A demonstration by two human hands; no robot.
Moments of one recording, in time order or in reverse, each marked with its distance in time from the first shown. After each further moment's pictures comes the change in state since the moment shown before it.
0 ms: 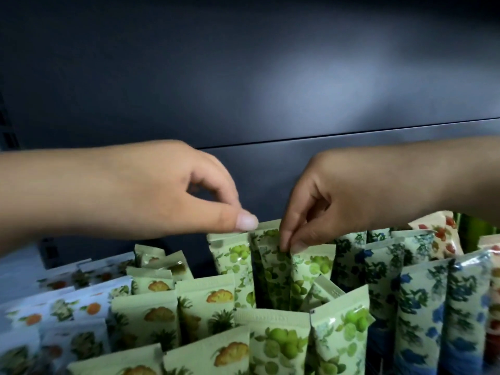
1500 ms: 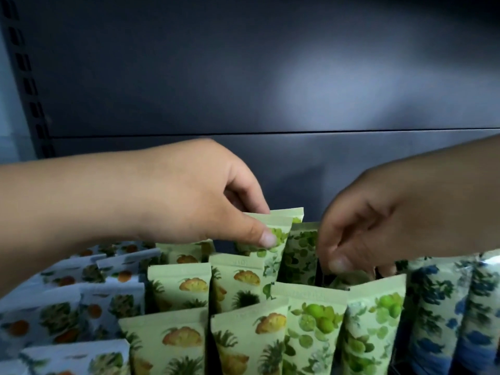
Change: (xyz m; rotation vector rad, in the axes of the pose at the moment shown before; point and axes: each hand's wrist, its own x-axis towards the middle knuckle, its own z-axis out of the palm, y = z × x) left_hand -0.017 0.019 0.014 -0.245 -0.046 -0.248; right_hand -0.020 -0.030 0.009 0.083 -0.221 0.270
